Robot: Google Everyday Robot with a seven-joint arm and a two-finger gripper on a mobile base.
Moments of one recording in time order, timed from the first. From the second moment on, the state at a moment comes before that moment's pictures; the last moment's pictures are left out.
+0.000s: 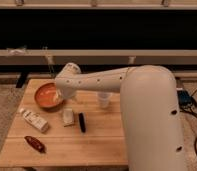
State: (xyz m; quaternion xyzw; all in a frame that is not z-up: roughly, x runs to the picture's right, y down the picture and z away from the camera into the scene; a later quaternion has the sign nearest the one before) arm -0.181 0.065 0.837 -0.08 -0.25 -0.69 0.68
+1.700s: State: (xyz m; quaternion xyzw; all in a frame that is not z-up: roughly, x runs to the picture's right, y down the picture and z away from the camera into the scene) arm -0.181 0.065 0.837 -0.08 -0.25 -0.69 0.68
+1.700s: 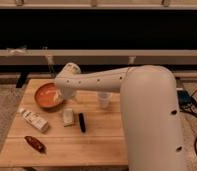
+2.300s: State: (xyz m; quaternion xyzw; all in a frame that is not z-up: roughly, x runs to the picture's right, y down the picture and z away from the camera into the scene) arm -0.177 0.064 0.838 -0.08 -0.24 -0.68 0.69
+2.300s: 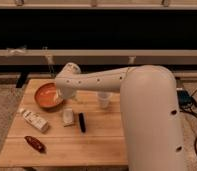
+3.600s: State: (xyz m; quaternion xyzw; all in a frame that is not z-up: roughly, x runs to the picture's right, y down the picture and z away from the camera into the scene) arm -0.128 0.132 0.758 -0.17 -0.28 -0.64 0.70
